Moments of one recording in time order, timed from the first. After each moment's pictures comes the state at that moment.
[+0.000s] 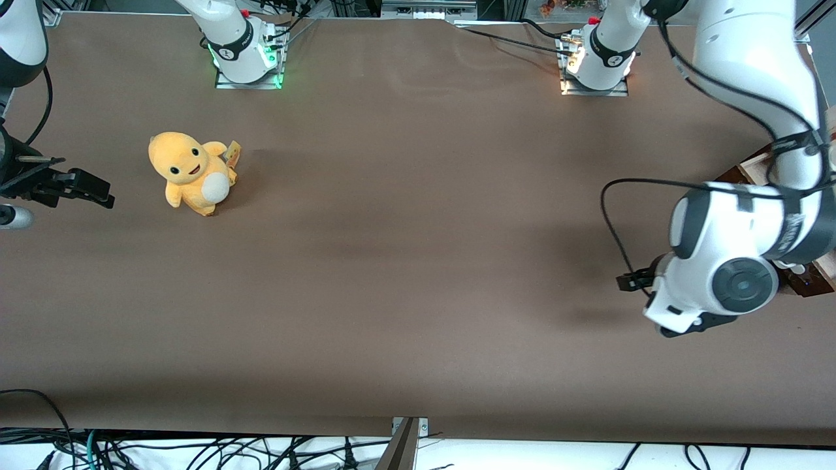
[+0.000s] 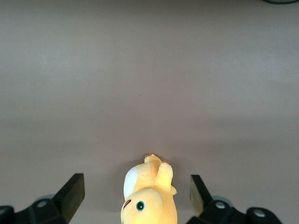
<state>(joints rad) -0.11 0.69 0.01 -1.16 0.13 1.56 -0.39</state>
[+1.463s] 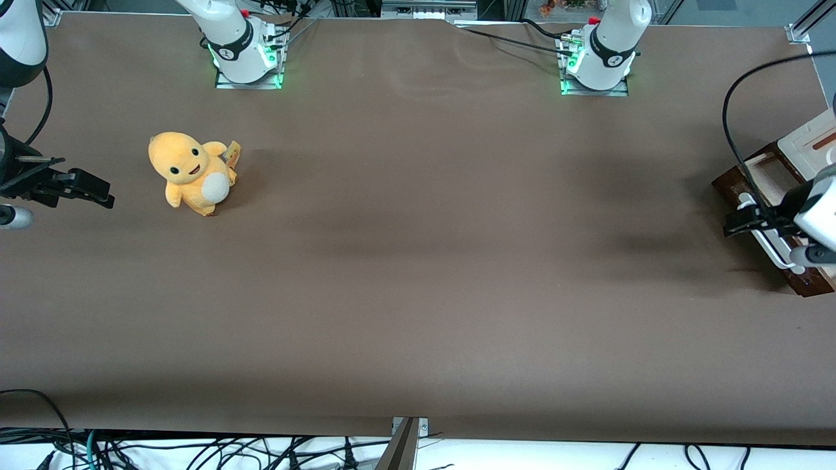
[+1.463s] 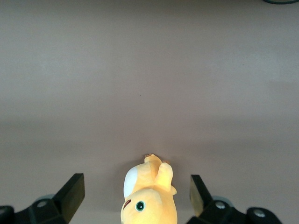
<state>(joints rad) 0.05 0.22 0.05 -1.53 0.02 1.73 0.08</state>
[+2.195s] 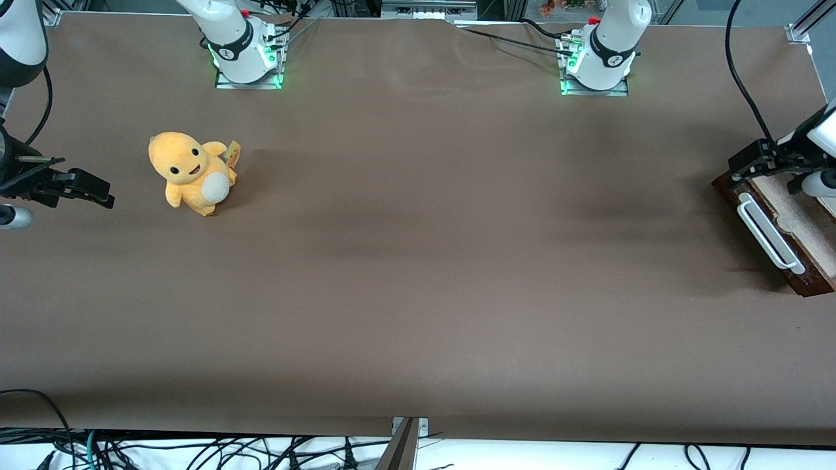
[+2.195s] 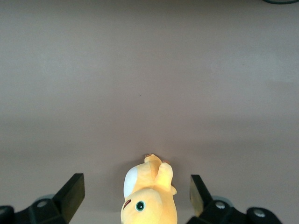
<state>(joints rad) 0.01 0.03 0.02 -1.60 0.02 1.67 0.08</state>
